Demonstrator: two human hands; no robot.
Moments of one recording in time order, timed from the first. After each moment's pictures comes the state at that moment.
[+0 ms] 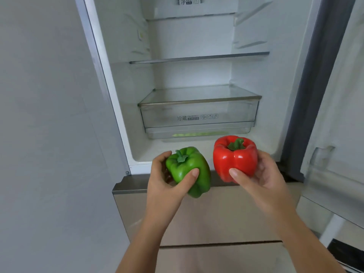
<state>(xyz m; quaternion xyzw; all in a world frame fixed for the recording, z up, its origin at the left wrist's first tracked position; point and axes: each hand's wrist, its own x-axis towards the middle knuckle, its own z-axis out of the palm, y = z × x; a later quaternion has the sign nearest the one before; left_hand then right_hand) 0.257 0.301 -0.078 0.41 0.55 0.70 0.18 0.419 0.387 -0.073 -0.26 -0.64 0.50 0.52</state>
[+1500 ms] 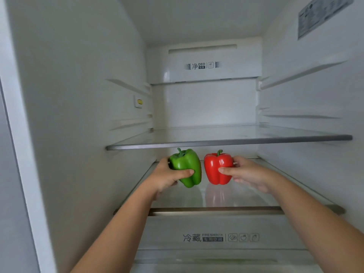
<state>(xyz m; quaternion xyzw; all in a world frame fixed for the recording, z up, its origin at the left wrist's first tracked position) 0.037 0.621 0.058 0.47 0.62 0.58 0.24 0.229 0.738 0.066 -0.32 -0.76 0.50 0.27</state>
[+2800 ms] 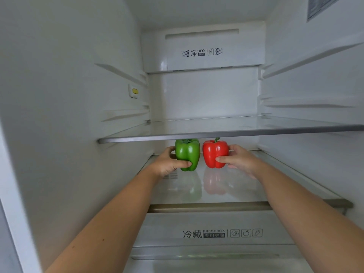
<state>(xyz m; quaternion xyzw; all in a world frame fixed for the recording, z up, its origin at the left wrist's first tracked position) 0.002 0.667 0.053 0.50 0.65 0.51 0.25 0.200 0.776 0.057 -0.32 -0.75 0.48 0.32</state>
